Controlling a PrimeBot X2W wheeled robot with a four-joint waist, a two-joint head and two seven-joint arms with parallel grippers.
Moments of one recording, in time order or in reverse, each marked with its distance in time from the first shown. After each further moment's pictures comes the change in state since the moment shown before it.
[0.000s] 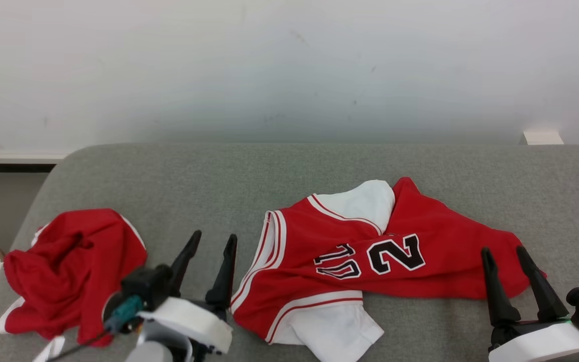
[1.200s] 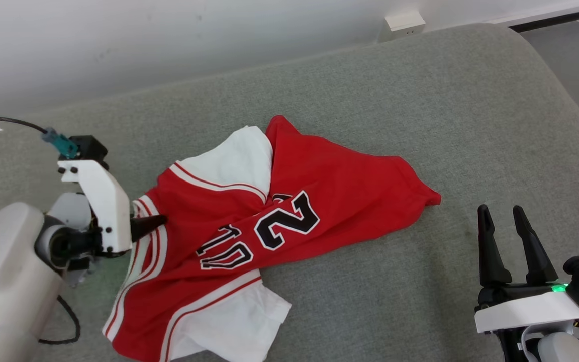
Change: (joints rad) left arm -0.563 0.457 -0.347 0.288 -0.654 -0.017 1.021; right arm -0.131 0.078 -0.019 0.068 0.000 0.000 -0.093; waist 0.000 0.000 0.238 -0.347
